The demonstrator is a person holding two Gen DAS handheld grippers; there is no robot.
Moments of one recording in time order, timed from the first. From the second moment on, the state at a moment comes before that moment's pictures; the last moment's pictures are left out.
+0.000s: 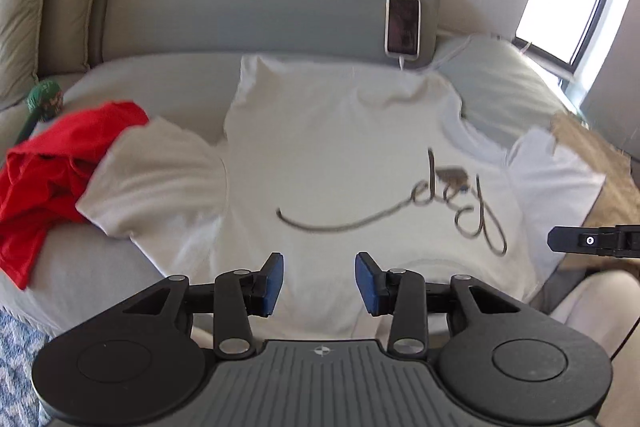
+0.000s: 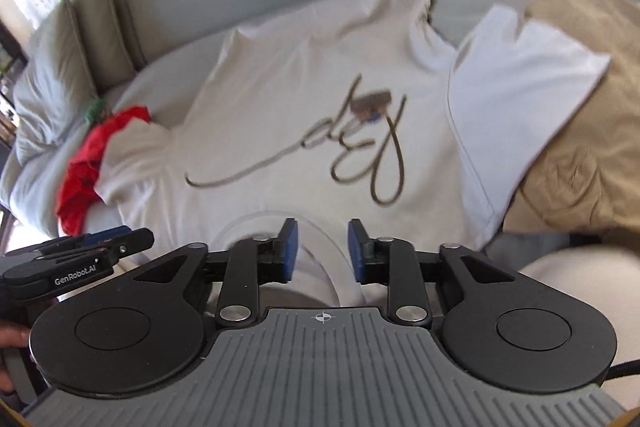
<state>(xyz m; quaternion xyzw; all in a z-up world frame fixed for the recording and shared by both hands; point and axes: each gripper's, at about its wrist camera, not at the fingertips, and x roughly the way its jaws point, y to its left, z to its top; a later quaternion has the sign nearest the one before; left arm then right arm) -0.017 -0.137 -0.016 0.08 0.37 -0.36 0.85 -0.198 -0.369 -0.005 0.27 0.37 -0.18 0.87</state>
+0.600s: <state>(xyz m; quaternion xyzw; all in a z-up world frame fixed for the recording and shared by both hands) 0.193 -0.186 -0.001 -0.02 0.35 -0.28 0.89 -0.072 -0.509 0.055 0.29 0.26 -0.27 0.88</state>
